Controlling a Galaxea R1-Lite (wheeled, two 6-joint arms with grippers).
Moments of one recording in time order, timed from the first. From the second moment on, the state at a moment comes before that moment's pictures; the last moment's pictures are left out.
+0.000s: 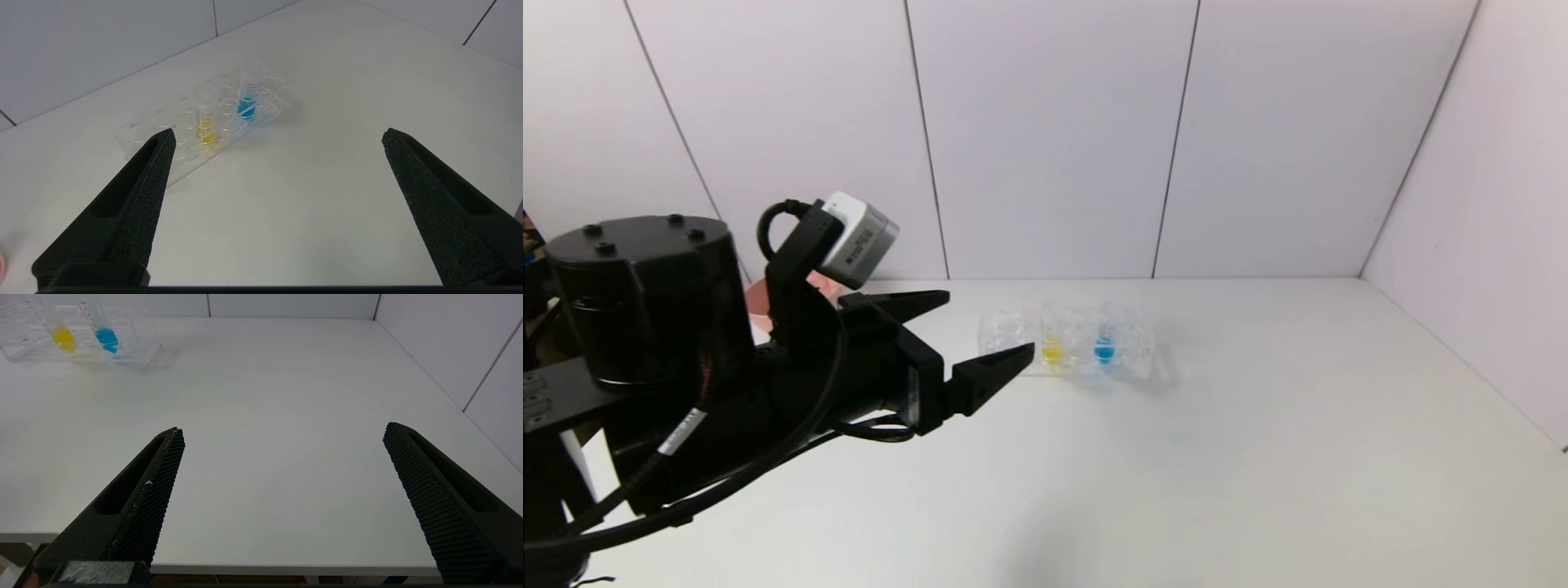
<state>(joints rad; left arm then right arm) -0.67 1.46 -0.68 -0.68 -0.12 -0.02 0.00 0.00 0.00 0.01 0.00 0.00</state>
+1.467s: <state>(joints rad) -0.86 2.11 -1.16 -0.75 0.20 -0.10 0.00 0.00 0.00 0.01 0.00 0.00</state>
